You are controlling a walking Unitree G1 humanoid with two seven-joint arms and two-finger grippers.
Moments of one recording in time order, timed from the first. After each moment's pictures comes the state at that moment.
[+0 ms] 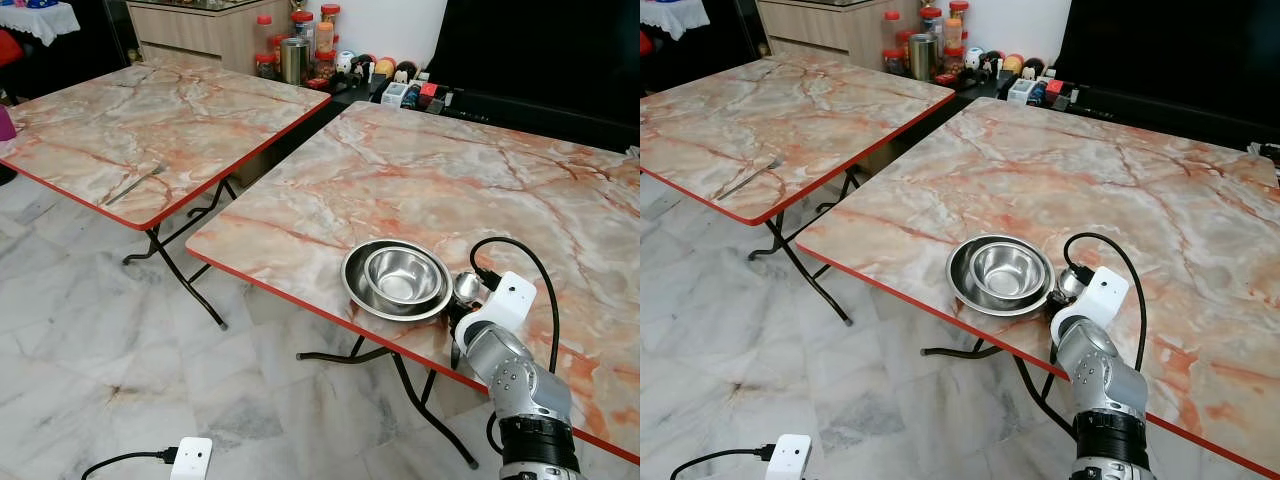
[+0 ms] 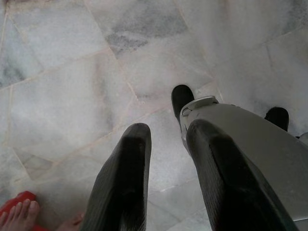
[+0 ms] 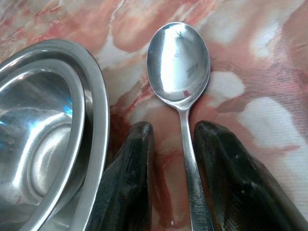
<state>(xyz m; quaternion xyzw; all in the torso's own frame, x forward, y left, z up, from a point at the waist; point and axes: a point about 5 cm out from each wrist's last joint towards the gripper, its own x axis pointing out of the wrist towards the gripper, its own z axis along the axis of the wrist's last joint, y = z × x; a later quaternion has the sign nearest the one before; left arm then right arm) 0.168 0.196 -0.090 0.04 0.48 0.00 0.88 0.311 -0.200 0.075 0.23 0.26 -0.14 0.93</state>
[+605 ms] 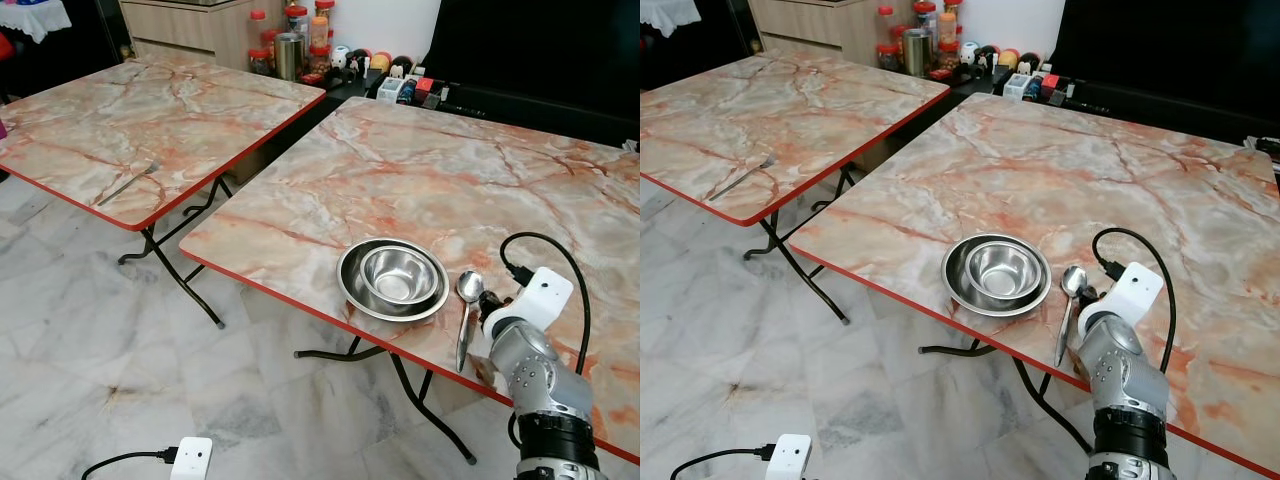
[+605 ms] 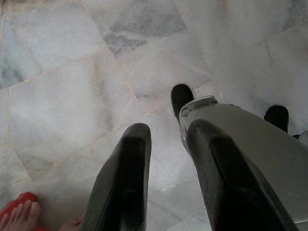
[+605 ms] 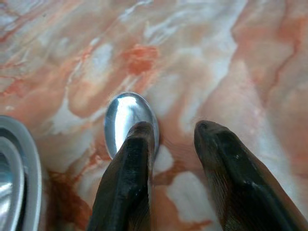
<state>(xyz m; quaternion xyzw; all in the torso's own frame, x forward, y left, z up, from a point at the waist) 0.168 0.196 -0.090 0.04 0.48 0.00 0.88 0.314 -0.230 0.089 0.21 0.21 -0.20 0.93</state>
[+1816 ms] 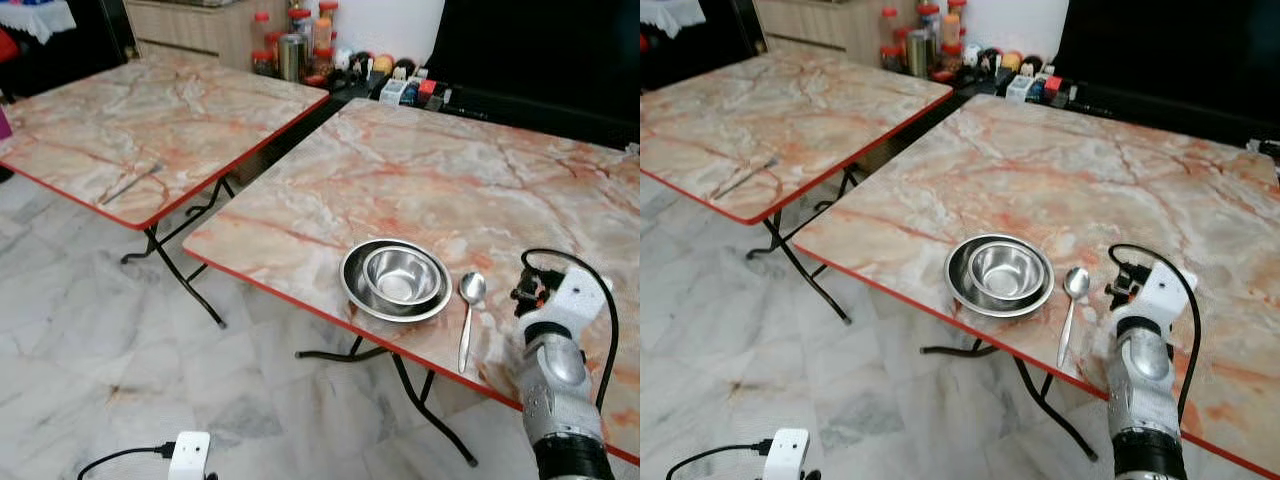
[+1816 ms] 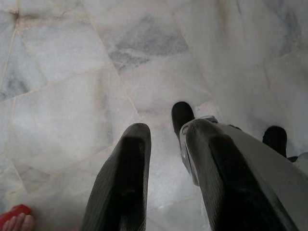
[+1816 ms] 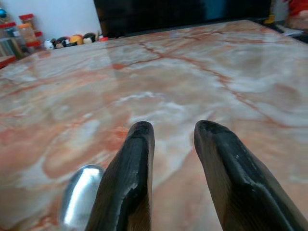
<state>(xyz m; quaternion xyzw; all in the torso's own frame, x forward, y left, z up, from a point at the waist) 0.172 0.198 -0.086 0.02 0.44 0.02 0.90 0.299 -0.271 0.083 0.06 0.03 -0.21 0.98</state>
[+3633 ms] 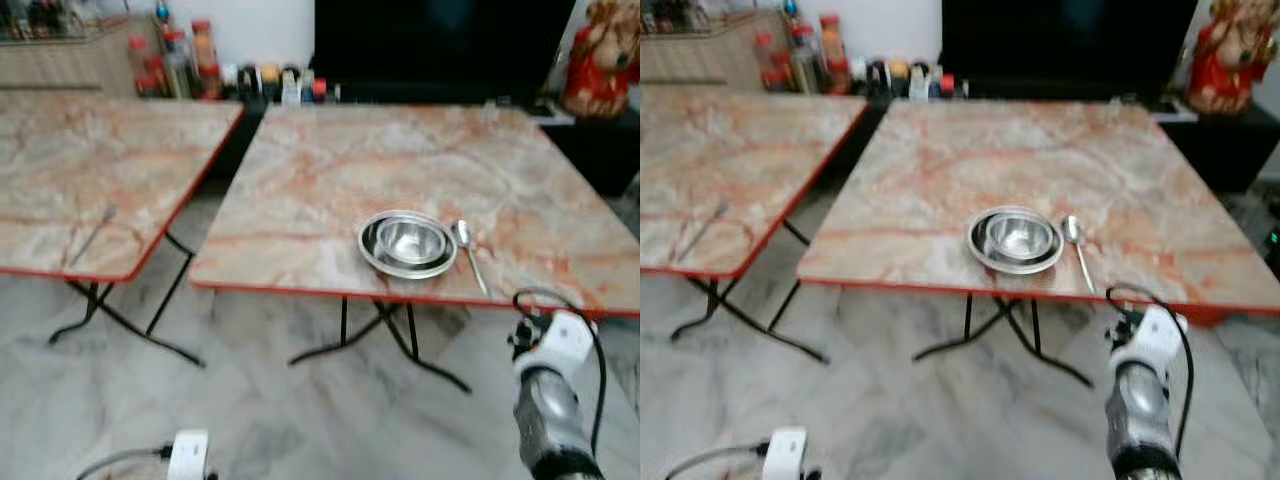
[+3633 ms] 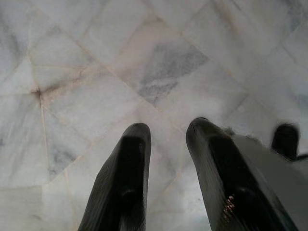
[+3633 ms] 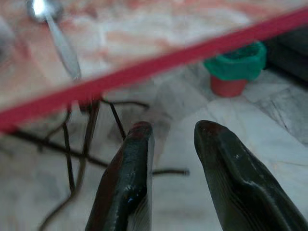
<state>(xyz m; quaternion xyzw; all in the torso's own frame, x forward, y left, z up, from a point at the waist) 0.168 0.204 -0.086 0.02 0.44 0.03 0.90 0.271 -0.266 0.008 0.07 0.19 -0.22 0.95</state>
